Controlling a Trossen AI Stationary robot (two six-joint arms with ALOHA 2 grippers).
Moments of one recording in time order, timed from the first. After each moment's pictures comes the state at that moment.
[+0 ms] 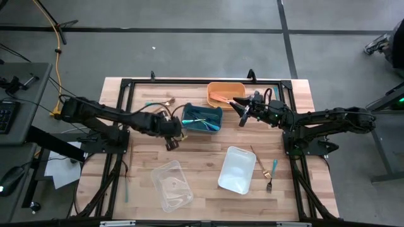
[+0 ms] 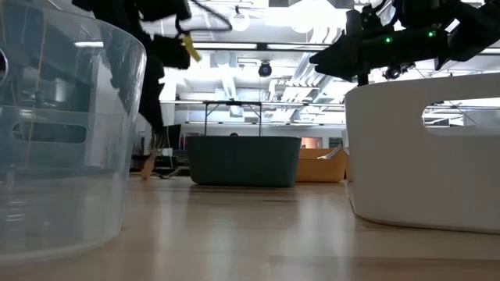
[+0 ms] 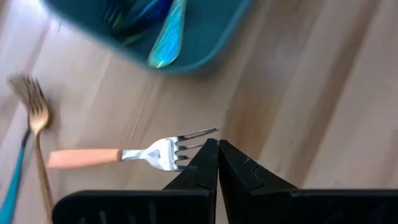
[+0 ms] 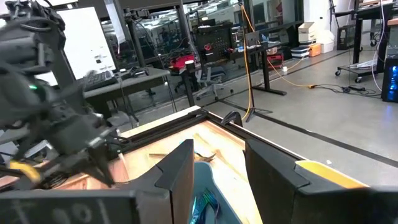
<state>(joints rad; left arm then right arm) -0.07 1.43 0.91 -0.70 -0.33 -0.36 -0.22 1.09 0.38 0.74 0.24 0.20</state>
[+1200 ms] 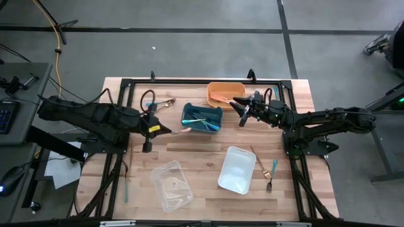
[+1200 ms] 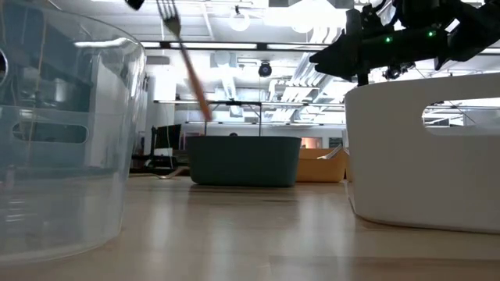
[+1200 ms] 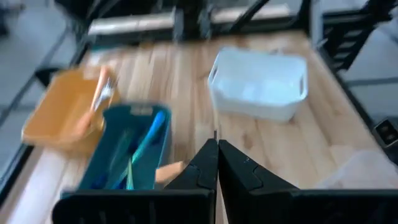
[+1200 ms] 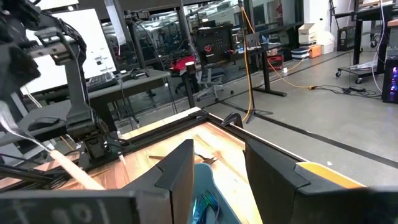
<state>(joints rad) -0.21 0.91 0.96 -0.55 -0.20 -0.01 -0.22 1.09 0.38 0.74 0.24 0.20</state>
